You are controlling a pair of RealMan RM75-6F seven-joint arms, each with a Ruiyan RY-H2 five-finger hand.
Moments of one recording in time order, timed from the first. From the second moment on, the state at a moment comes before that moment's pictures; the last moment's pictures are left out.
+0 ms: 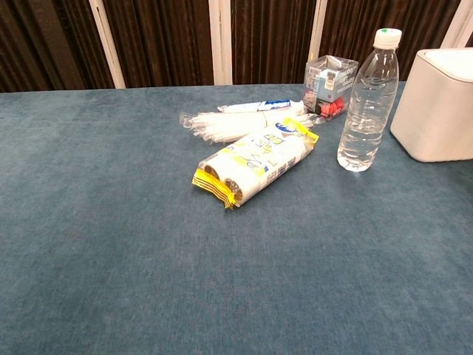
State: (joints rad) left arm -0.07 -1.10 -0.06 -1.60 1.49 1.52 0.07; right arm 0.88 -0.95 0.16 -1.66 -0.21 0.82 -0.43
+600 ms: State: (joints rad) left arm -0.07 -1.10 -0.06 -1.60 1.49 1.53 0.07; right arm 0.86 -0.92 0.21 -1.68 -0.31 0.90 -0.37
